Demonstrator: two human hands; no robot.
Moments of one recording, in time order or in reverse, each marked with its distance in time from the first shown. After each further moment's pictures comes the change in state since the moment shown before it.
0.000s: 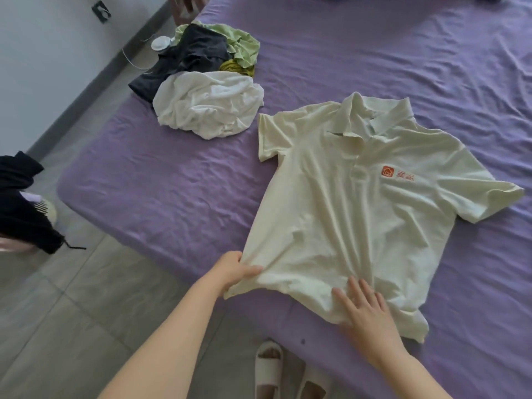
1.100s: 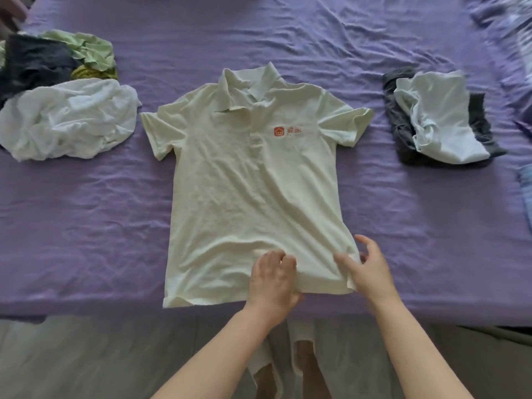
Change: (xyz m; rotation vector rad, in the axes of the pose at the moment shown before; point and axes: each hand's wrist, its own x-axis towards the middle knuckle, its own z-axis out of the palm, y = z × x) left_hand -0.060 -0.014 0.170 0.896 0.087 1.094; right_hand -0.097 0.014 -0.008 1.442 0.565 0.843
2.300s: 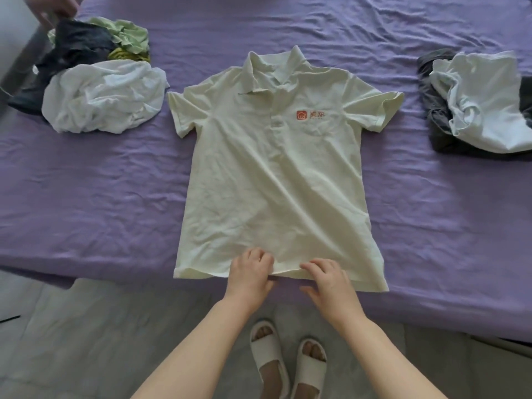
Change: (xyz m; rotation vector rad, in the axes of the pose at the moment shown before) left_hand -0.032 -0.059 0.042 0.193 -0.143 -0.239; right_hand -0.014 0.084 0.056 -0.932 -0.309 -0.695
